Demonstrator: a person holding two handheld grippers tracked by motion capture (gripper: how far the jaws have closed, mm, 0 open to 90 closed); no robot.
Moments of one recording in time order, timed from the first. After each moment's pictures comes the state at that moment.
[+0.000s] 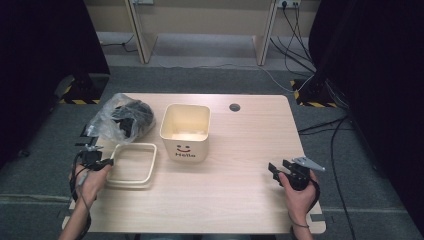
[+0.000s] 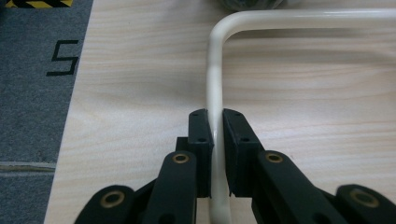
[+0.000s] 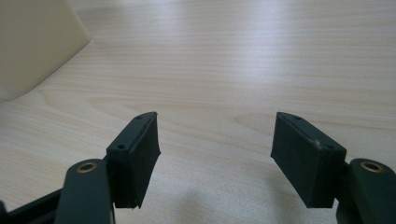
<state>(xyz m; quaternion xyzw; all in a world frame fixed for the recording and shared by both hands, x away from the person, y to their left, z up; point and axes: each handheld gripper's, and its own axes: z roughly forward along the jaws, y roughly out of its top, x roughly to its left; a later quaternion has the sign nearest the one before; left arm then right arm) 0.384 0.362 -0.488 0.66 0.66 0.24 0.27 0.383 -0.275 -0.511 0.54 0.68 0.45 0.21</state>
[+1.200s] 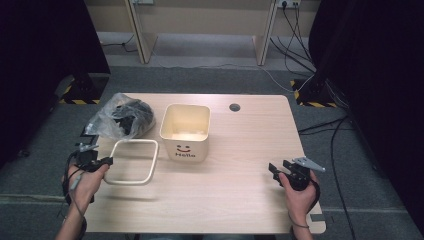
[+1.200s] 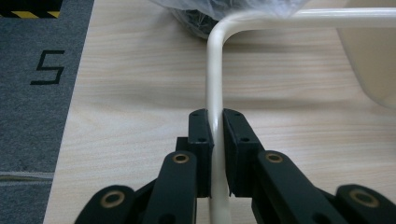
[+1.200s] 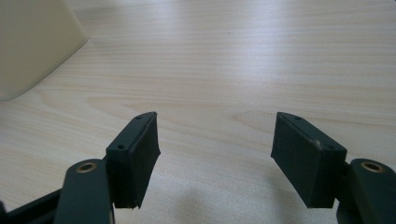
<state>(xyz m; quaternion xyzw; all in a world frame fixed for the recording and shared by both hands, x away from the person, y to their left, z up) 0.366 0.351 -0.451 0.66 0.65 0.22 0.30 0.382 -0.275 -0.511 0.55 0.68 0.44 0.21</state>
